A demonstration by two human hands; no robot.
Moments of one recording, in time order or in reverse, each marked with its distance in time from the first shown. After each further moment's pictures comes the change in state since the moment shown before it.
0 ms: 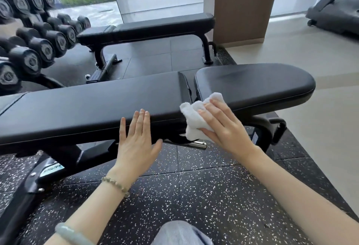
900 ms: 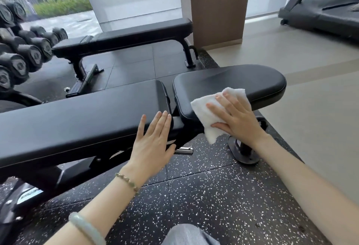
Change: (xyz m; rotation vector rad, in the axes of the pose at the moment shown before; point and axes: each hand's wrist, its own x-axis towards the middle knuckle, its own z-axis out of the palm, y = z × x) left_hand 0.038 0.068 -0.005 0.002 0.005 0.307; right_hand -0.050 0.107 -0.011 -0.301 -0.190 0.022
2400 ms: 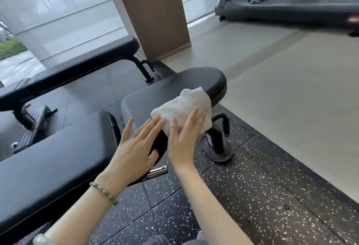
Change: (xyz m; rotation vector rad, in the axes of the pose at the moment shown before) left_hand 0.086 0.042 -0.014 -0.259 0.001 0.411; right_hand 0.036 -0.085 -0.011 0.789 0.340 1.438
